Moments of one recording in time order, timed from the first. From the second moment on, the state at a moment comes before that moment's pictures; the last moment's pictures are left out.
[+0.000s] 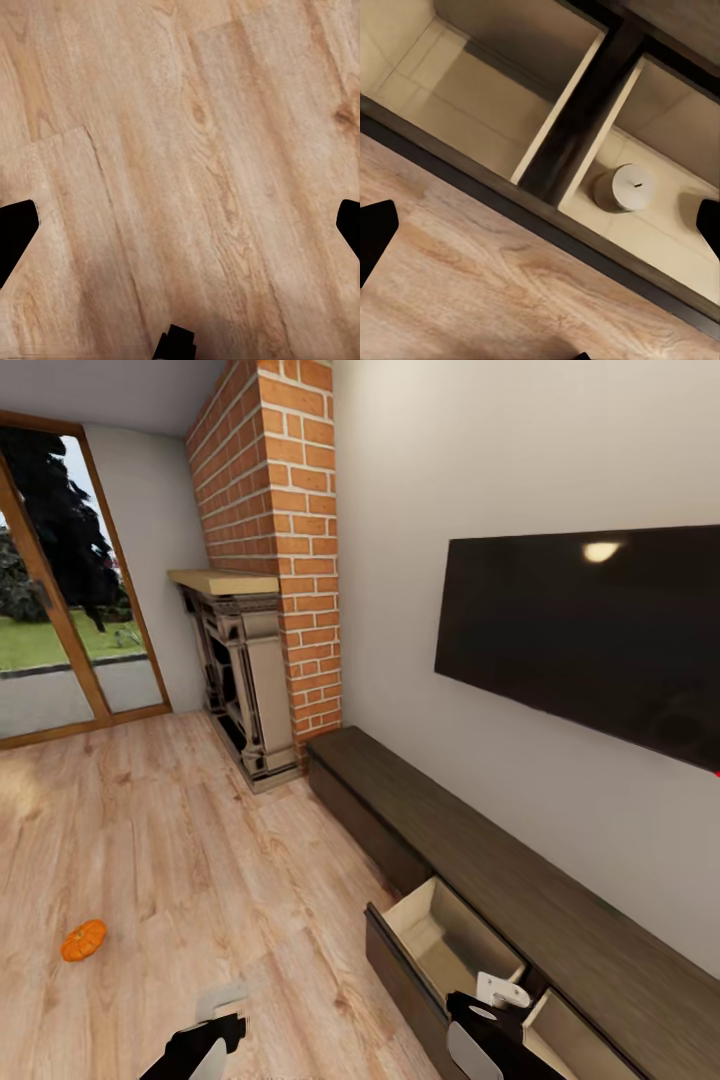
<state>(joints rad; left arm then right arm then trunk) -0.37 0.05 -0.29 -0.57 0.53 0.26 0.44 -0.48 0.02 0.61 -0.46 -0.85 0.03 -0.66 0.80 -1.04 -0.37</state>
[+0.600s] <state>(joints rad) -0.37 0.05 -0.29 -0.57 0.53 0.26 0.44 -0.48 0.02 0.61 -0.46 -0.85 0.04 -0.66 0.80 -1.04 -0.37</state>
